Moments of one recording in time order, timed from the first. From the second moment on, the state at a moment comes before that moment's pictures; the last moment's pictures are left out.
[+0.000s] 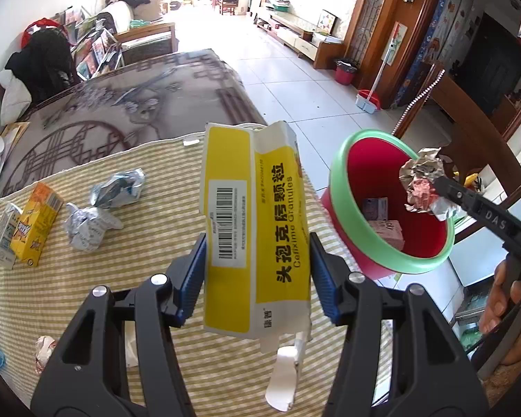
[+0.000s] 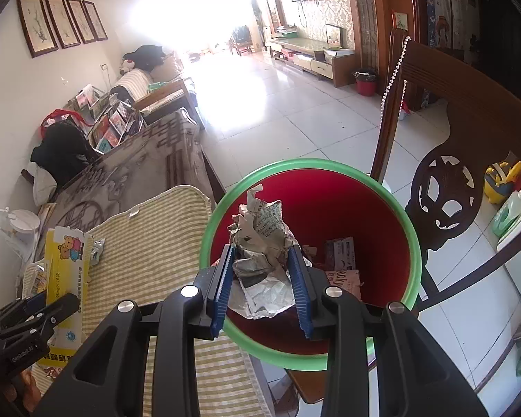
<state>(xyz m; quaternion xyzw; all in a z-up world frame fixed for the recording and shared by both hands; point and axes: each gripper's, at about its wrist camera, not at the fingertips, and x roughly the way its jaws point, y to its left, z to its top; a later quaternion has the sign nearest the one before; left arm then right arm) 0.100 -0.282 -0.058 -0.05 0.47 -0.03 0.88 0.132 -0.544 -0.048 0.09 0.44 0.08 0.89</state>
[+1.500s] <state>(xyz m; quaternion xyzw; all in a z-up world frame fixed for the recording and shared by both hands) 0.081 -0.333 -0.051 -0.07 0.47 -0.13 0.87 0.070 -0.582 -0.039 0.14 0.42 0.00 0.90</state>
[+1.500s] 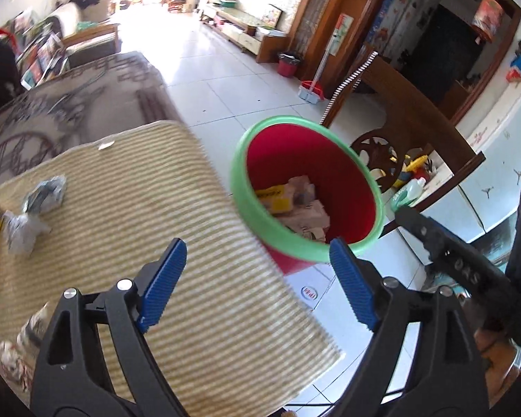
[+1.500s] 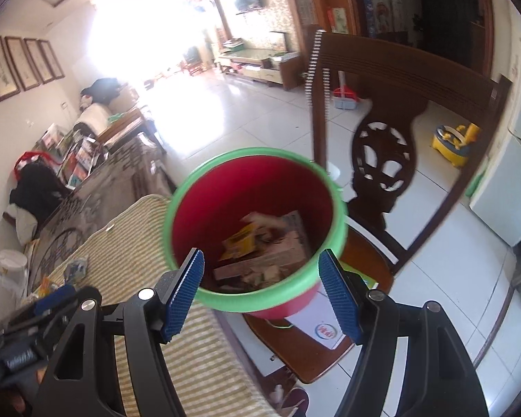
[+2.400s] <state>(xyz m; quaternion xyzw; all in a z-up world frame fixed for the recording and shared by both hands) -0.033 -0.015 -0.114 -0.07 0.51 -0.02 0.86 0.047 -0.240 -0.062 0.03 0.49 0.17 0.86</state>
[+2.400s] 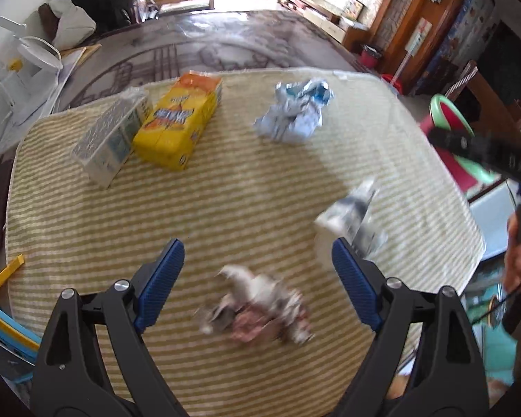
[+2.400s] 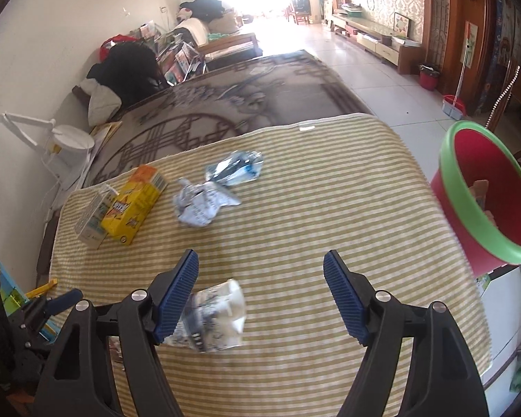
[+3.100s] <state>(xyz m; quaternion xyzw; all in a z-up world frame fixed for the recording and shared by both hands) -0.036 -0.030 -0.181 -0.08 0.58 -0.15 0.80 0.021 -0.218 -0.080 0.04 0.53 0.15 0.83</state>
